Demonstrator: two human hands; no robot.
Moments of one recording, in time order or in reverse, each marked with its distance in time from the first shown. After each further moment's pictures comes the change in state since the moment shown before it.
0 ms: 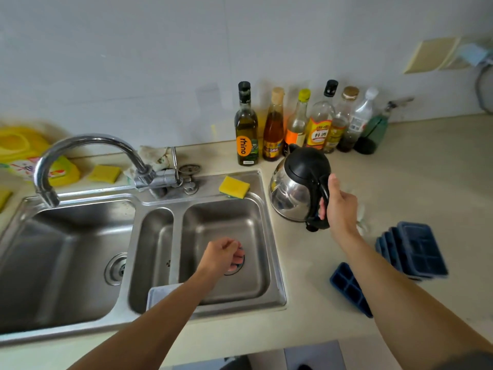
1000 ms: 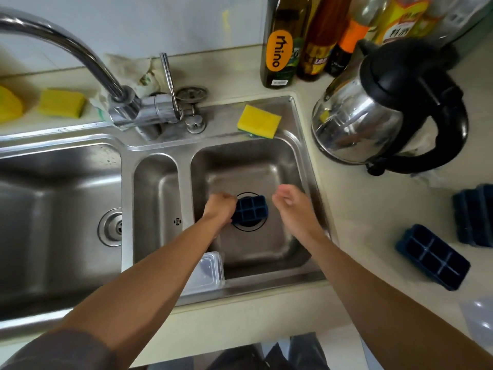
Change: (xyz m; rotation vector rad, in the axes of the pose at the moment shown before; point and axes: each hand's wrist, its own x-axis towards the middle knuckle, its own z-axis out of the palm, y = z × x) left_hand 0.144 -0.071 -0.057 0.209 0.033 -0.271; right_hand -0.065 0.153 0.148 -0.404 -0.456 0.163
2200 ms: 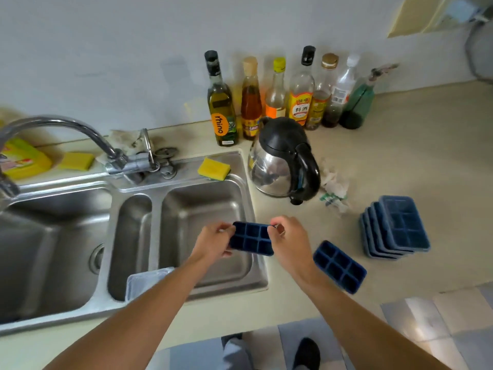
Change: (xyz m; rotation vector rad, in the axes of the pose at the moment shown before) left_hand -0.141 0.039 0.078 -0.053 0.032 0.242; right_hand -0.096 -0.007 -0.136 -0.165 0.203 -0.244
